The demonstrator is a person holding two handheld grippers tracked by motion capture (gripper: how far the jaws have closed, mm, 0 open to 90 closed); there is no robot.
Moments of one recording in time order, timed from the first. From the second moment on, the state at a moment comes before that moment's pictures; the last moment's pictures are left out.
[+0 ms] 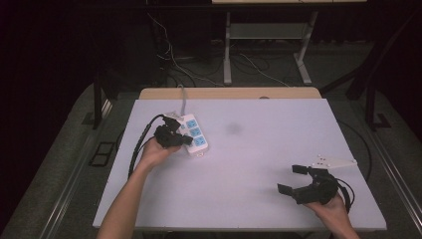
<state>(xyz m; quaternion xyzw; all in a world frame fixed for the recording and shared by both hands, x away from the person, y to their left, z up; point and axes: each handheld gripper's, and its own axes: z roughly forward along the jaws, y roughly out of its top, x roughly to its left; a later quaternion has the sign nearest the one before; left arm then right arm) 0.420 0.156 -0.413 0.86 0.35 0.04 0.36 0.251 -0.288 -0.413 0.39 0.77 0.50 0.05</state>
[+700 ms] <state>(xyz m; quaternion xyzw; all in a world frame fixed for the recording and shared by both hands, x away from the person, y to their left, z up) 0.422 0.156 -0.416 0.86 0.35 0.03 0.36 0.250 -0.289 -0.413 0.39 0.78 0.49 0.06</state>
